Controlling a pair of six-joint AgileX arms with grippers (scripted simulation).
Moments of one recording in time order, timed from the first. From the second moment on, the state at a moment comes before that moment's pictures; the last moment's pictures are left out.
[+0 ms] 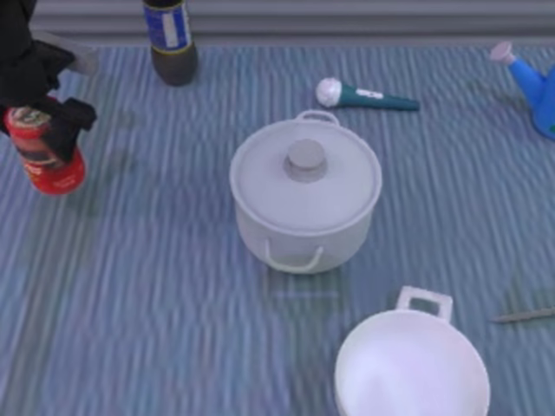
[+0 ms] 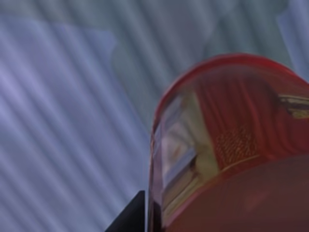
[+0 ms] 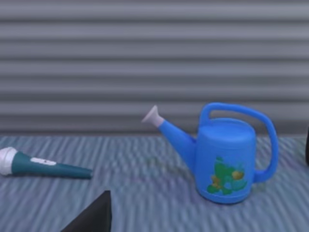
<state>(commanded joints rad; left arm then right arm) -0.02 2.36 2.08 -1.30 -0.01 0.48 0.00 0.00 0.00 0.00 0.00 0.00</state>
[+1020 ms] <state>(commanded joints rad) -0.06 2.07 1.81 -1.33 -0.01 0.37 0.00 0.00 0.00 0.00 0.00 0.00</state>
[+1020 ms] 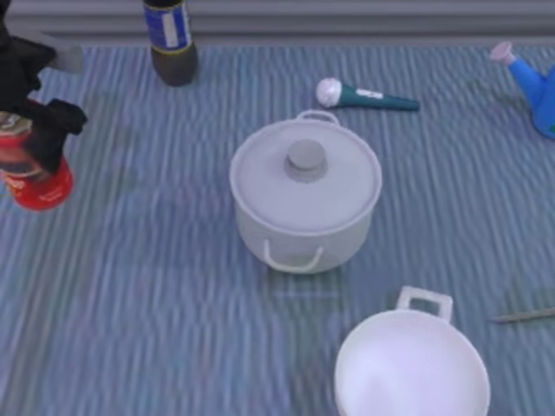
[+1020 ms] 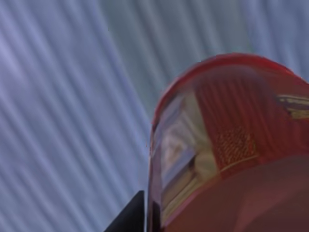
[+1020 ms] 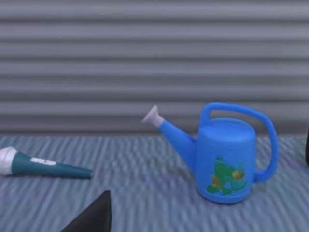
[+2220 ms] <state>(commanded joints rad) -0.29 2.22 1.81 -1.17 0.00 -0.28 0.00 0.00 0.00 0.00 0.00 0.00</state>
